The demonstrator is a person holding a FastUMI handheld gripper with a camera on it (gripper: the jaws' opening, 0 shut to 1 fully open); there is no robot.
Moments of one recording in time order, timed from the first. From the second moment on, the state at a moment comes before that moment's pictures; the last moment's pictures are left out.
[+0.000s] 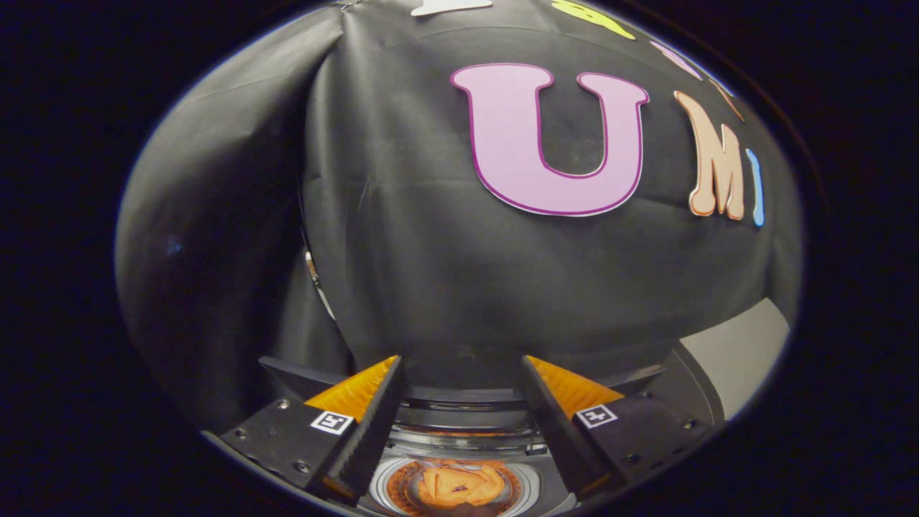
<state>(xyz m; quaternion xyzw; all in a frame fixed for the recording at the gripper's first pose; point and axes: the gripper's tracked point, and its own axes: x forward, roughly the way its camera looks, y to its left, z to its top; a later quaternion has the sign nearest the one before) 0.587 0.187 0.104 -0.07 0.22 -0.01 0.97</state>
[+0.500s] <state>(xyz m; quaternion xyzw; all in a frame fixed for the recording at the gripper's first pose) 0.548 0.189 0.103 -0.07 0.21 0.02 0.98</state>
